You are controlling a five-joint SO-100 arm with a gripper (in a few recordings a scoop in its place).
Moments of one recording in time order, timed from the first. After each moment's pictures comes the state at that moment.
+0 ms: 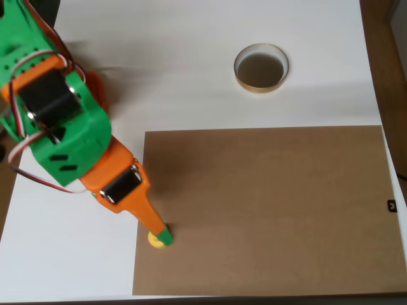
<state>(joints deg) 7.4 115.1 119.2 67.1 -8.5</state>
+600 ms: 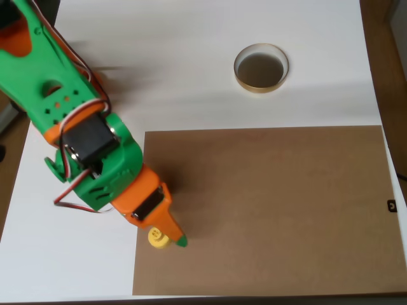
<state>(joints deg) 6.2 97.6 112.8 67.7 -10.7</state>
